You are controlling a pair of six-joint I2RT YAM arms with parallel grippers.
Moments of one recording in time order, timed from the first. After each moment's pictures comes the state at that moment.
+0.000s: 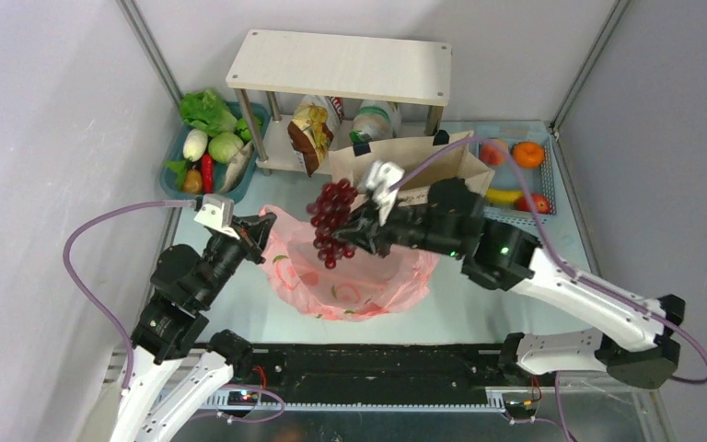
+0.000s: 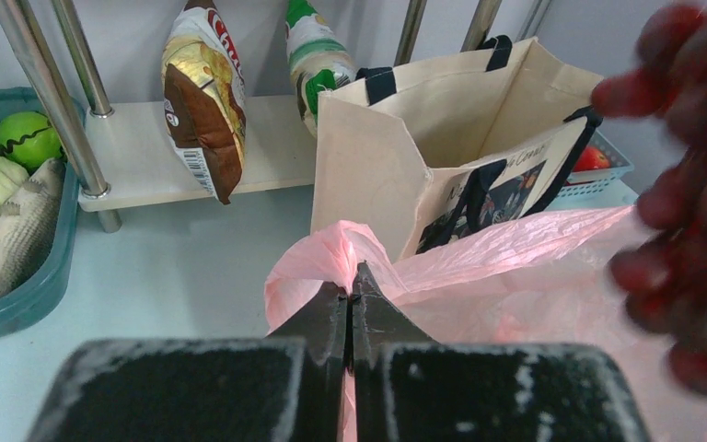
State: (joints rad) left arm -0.49 0.45 0.78 -0.32 -0.02 -0.17; right arm 1.07 1.17 1.37 -0.25 -0.19 -0.01
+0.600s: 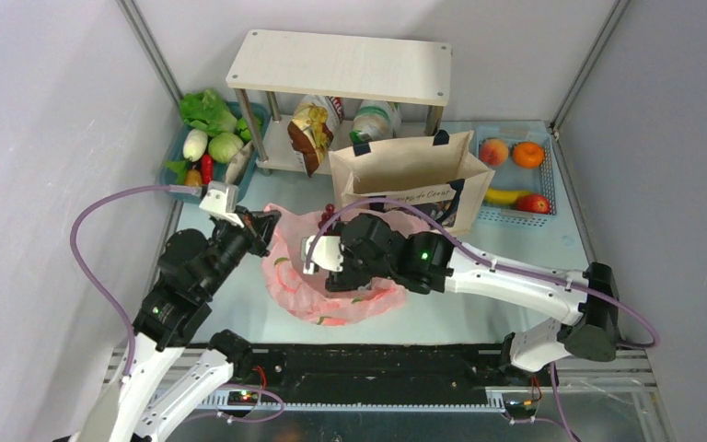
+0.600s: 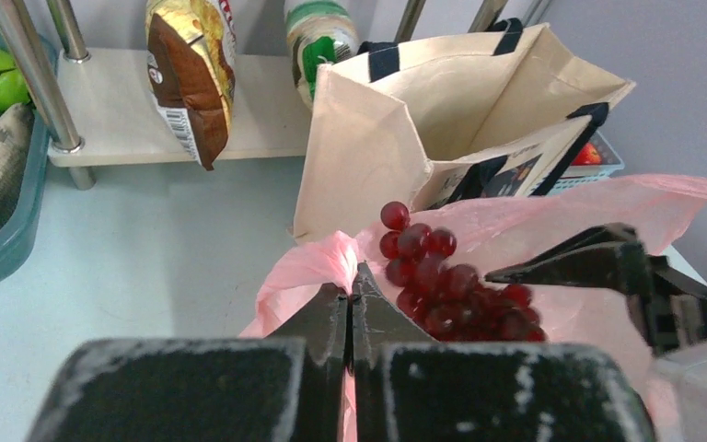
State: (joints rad) left arm -0.49 0.52 0.84 -0.39 -0.03 -0.26; right arm 1.22 1.46 1.36 -0.57 0.18 -0.55
